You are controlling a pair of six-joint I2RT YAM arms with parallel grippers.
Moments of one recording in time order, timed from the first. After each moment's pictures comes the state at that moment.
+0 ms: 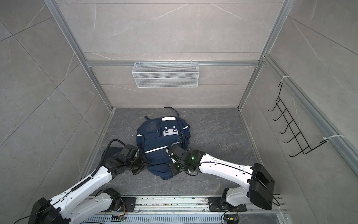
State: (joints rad) left arm -0.51 0.96 0.57 -0.59 0.28 -1.13; right arm 1.01 1.35 1.00 -0.71 -0.06 0.51
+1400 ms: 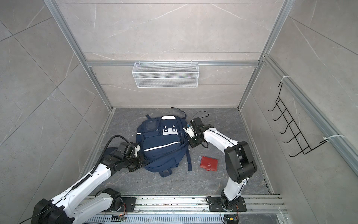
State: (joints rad) left arm -0.44 0.99 0.61 -0.66 0.37 -0.75; right arm 0.39 1.75 1.24 -0.71 -0.17 -0.17
